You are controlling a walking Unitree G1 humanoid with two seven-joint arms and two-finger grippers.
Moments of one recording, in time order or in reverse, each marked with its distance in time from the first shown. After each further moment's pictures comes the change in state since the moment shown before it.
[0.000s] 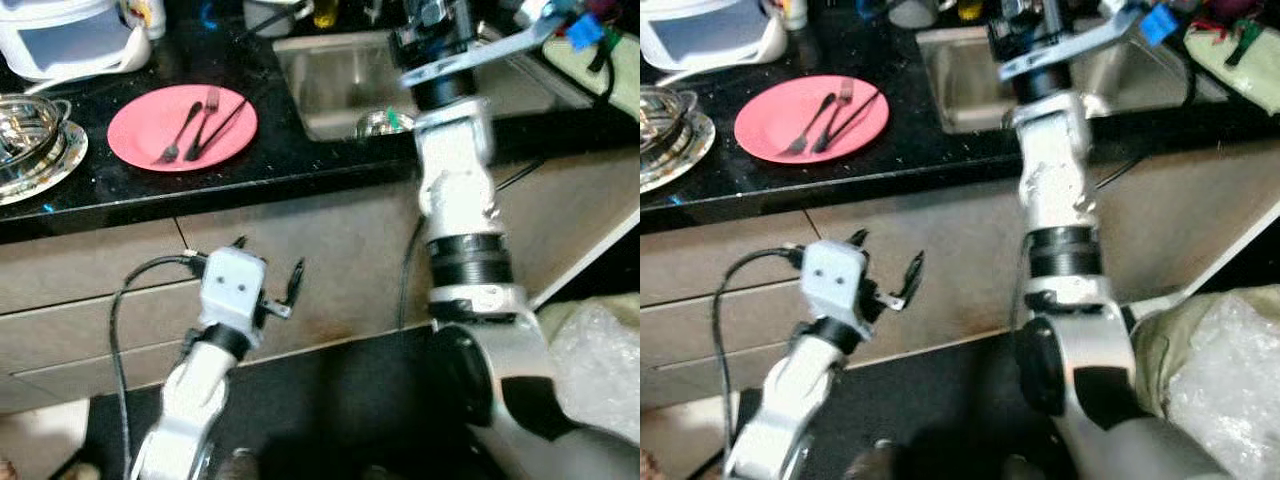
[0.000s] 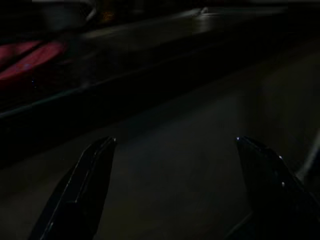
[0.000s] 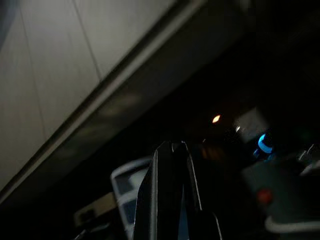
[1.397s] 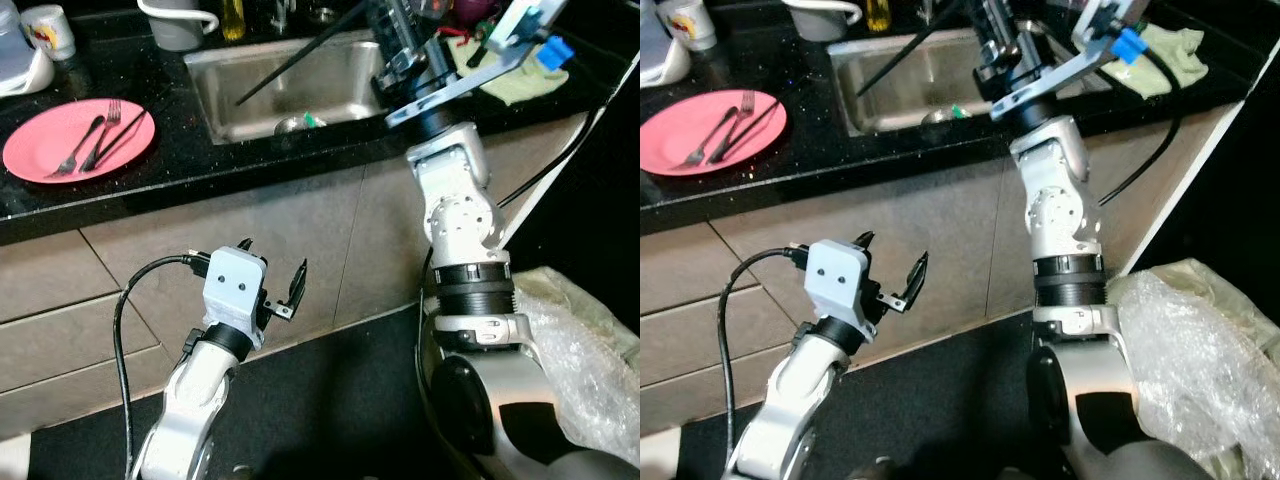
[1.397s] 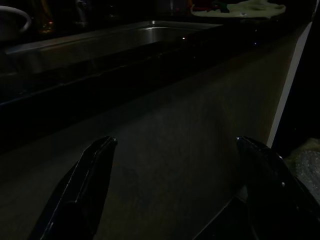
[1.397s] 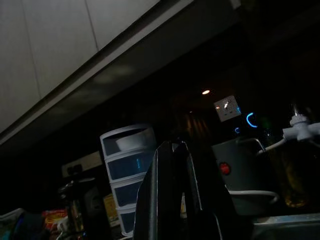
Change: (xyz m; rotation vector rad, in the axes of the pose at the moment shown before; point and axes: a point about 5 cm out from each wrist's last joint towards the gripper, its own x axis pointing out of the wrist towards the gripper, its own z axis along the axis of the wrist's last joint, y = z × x) left arm 0.003 0.003 -0.004 -0.034 0.002 0.012; right arm -0.016 0.016 -0.026 -0.038 0.212 0.074
